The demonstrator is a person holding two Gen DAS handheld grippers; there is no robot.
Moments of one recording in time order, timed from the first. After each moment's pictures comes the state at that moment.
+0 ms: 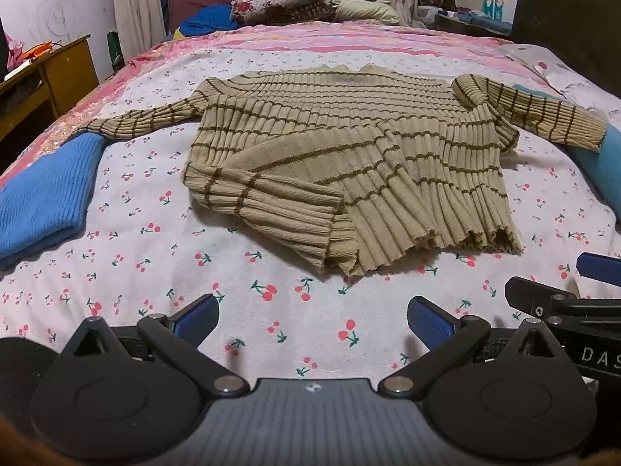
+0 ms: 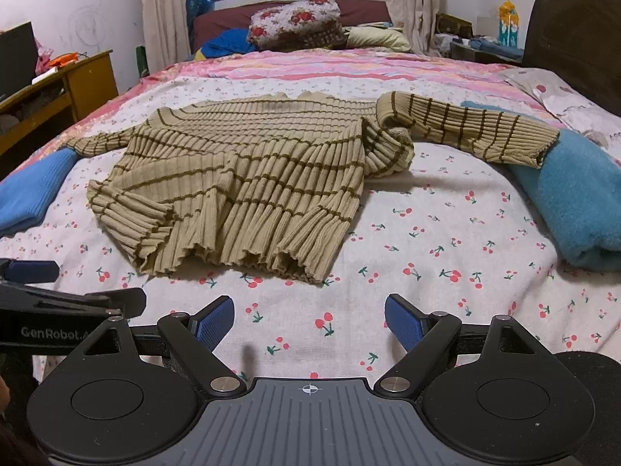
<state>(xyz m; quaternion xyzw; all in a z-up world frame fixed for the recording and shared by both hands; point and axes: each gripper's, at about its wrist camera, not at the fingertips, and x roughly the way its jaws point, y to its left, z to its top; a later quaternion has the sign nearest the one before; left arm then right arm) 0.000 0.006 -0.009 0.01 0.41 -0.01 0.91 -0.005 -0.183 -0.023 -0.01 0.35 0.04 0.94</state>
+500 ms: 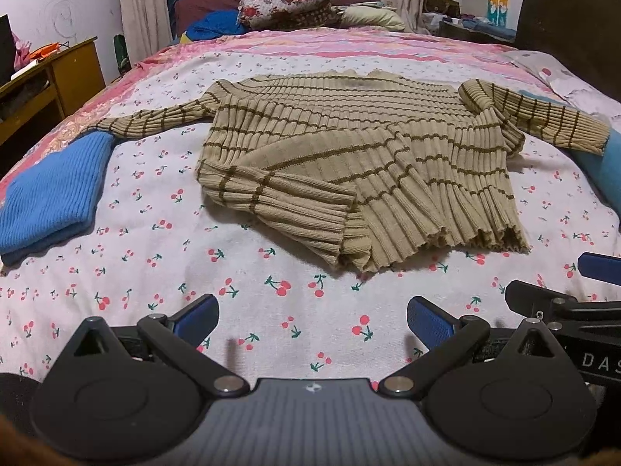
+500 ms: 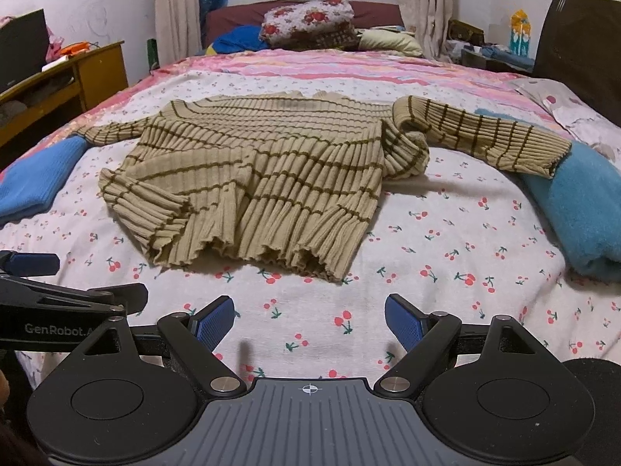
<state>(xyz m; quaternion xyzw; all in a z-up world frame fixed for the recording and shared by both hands) -0.006 0.014 -0.011 0.01 0.40 -0.01 0.92 -0.008 -0.171 -0.023 -0.03 0.35 0.05 0.94</state>
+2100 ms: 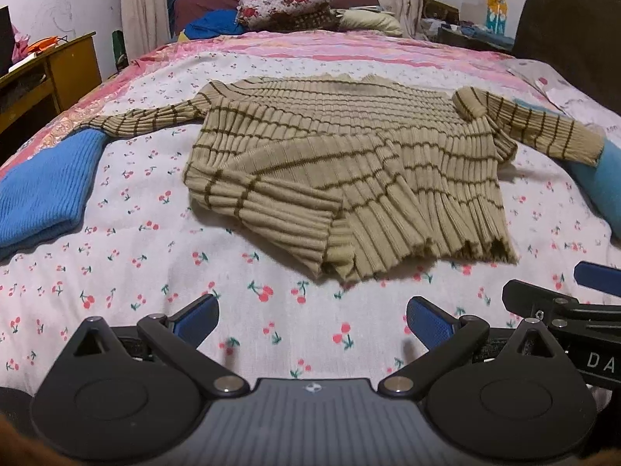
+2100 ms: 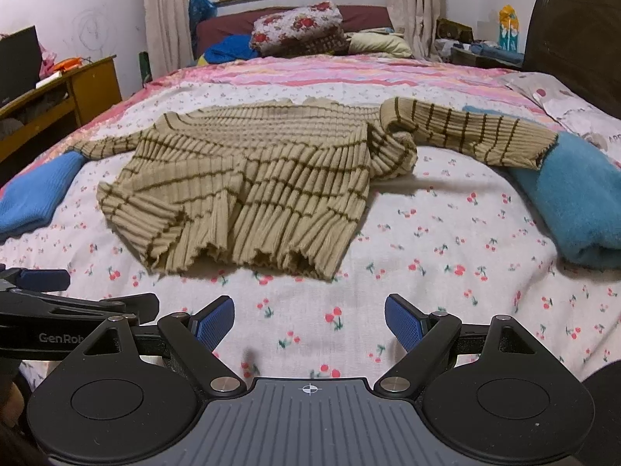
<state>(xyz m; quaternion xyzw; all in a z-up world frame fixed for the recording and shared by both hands) -0.002 0.009 -0.010 -0.01 0.40 -0.01 0.92 -0.011 -0.180 -0.019 0.00 0.33 0.04 0.94</state>
